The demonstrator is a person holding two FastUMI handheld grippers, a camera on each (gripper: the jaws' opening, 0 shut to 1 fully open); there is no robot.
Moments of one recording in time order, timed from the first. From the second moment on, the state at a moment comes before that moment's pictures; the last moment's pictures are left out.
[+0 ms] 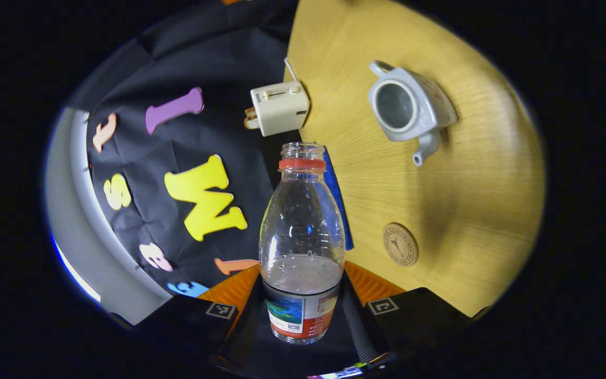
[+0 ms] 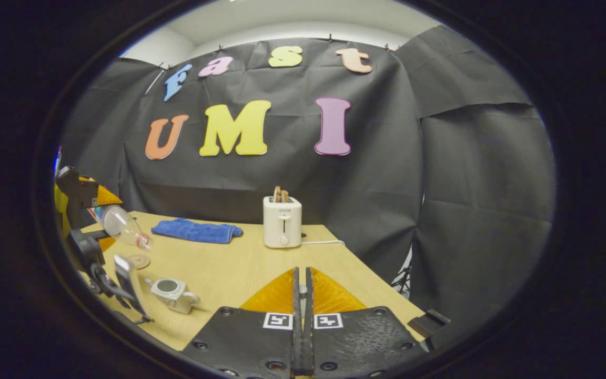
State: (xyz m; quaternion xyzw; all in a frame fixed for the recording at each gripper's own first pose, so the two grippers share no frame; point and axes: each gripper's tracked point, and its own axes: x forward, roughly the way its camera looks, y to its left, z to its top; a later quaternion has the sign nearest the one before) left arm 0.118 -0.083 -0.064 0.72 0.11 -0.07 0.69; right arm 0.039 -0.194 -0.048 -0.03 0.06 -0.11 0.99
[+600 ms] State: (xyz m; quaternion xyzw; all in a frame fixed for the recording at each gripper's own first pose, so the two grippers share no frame) left arm 0.154 -0.029 -0.093 0.28 0.17 0.00 0.95; right arm 0.043 -0.185 -0.058 -0.04 0.07 -0.10 0.99
